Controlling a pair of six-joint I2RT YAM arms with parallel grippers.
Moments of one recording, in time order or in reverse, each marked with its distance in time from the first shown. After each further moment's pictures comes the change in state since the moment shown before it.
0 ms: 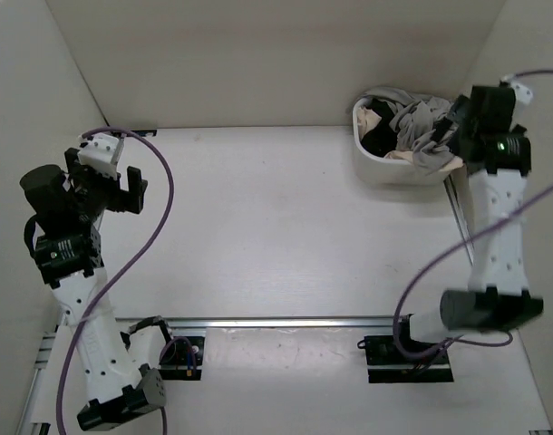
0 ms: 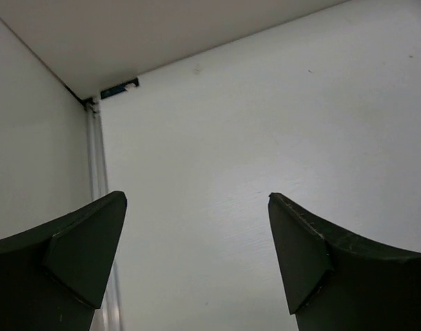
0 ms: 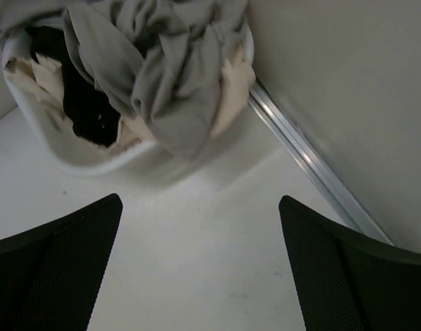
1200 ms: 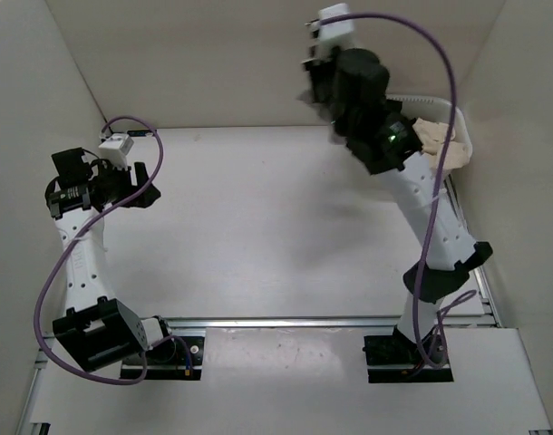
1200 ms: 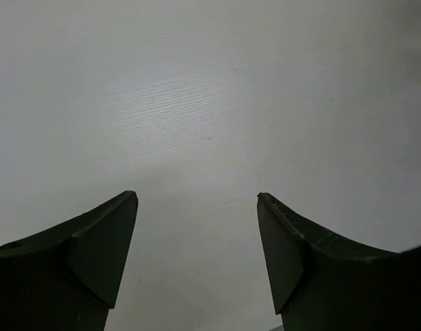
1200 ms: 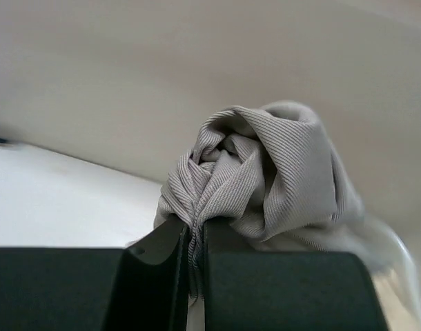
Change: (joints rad) left arm -0.002 0.362 -0.087 -0.041 0.080 -0.055; right arm 0.683 0.392 0.545 0.417 0.133 -0.568
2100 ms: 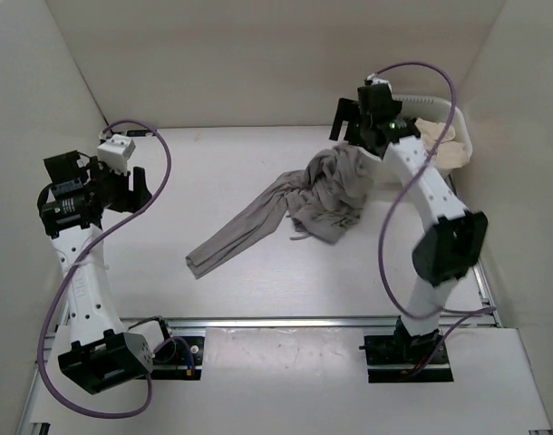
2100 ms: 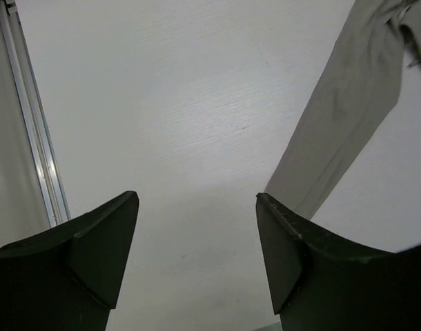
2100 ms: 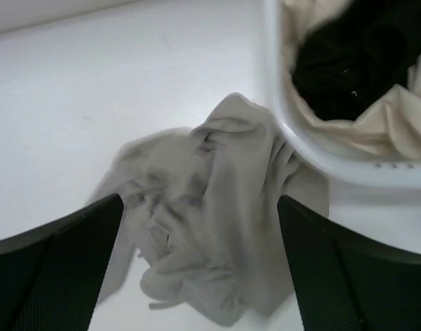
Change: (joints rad) left arm -0.017 -0.125 0.058 -0.097 -0.104 0.114; right arm -0.238 -0.027 -0.558 0.002 -0.311 0.554
